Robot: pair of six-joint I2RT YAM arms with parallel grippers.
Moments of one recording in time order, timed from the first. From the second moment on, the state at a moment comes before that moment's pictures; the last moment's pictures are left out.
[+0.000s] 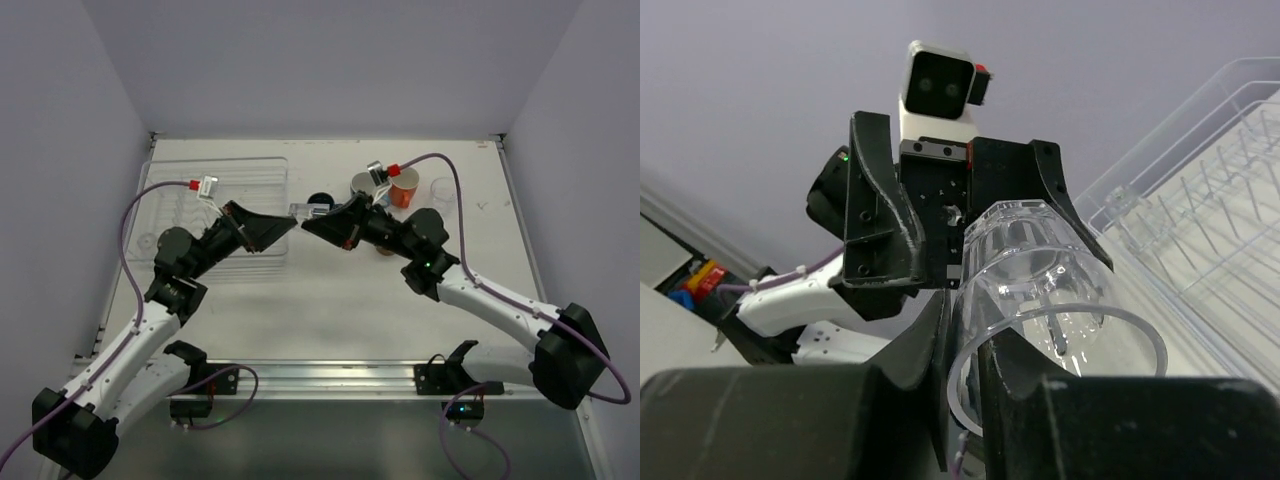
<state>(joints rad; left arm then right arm) -0.41 0.82 0.57 0.48 0.51 -1.08 0.73 1.23 0.79 0.76 -0.51 0.94</state>
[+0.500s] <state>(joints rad) -0.41 0.61 0.81 -0.12 0.21 -0.52 0.42 0.99 0.95 -0.24 -0.04 0.49</state>
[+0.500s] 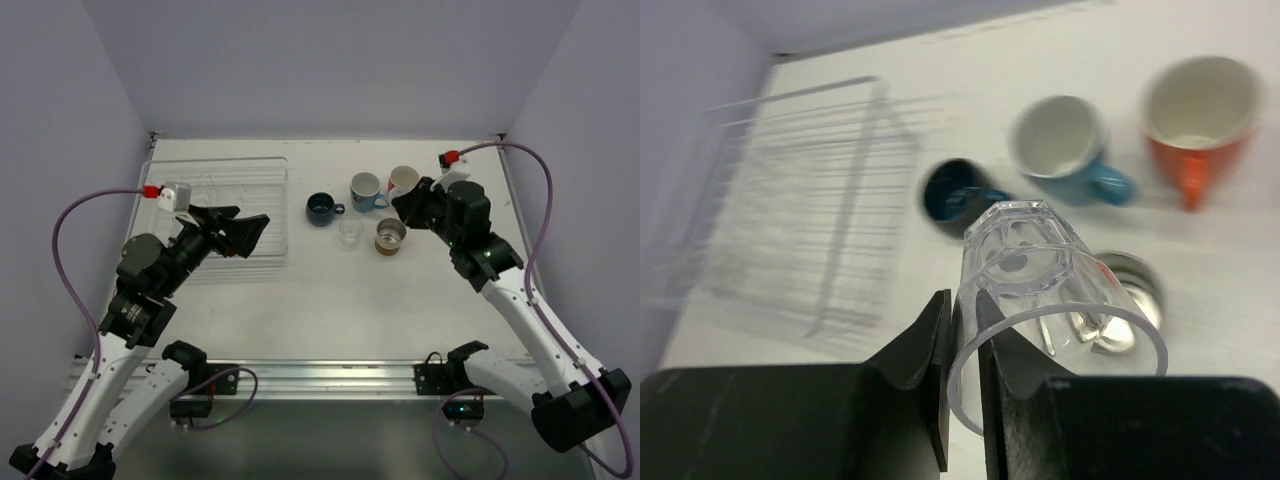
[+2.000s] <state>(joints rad) -0.40 0.59 0.72 -0.33 0.06 -0.25 0.19 1.71 1.21 -0.63 0.10 0.26</state>
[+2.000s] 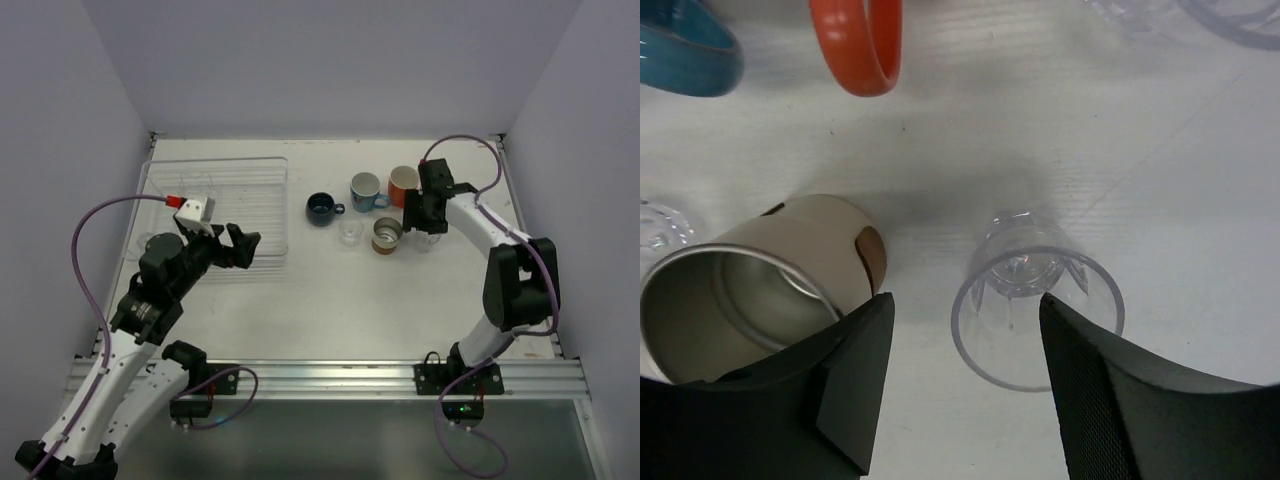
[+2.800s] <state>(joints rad) -0.16 0.93 0.83 -0.51 -0.60 -0.55 0.23 0.77 0.68 -0.16 -0.17 0.48</state>
